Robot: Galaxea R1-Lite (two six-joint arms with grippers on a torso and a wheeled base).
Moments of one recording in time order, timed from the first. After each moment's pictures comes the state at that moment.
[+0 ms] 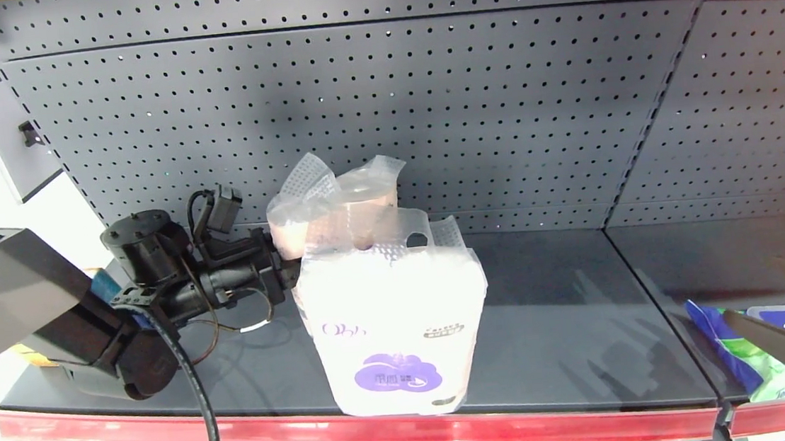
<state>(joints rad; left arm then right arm) -0.20 2.12 -0.76 -1.41 -0.97 -0.14 0.01 0.91 -0.22 -0.60 0.51 -0.05</state>
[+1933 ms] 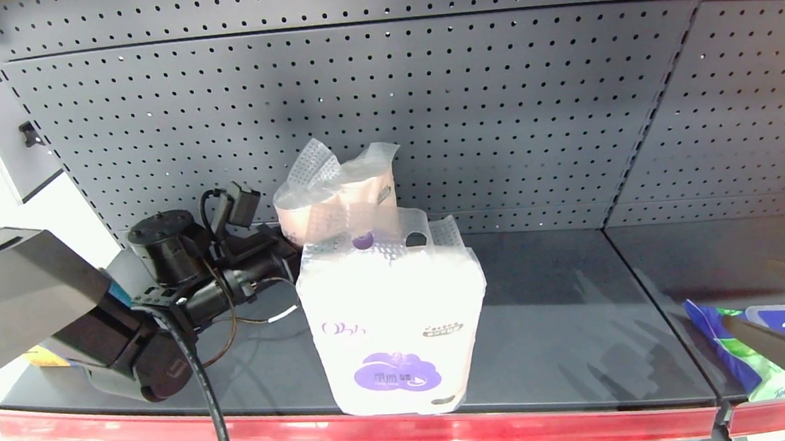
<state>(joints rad) -0.25 2.13 -0.77 -1.39 -0.68 -0.10 0.01 0.91 -0.21 -0.60 0.51 -0.05</state>
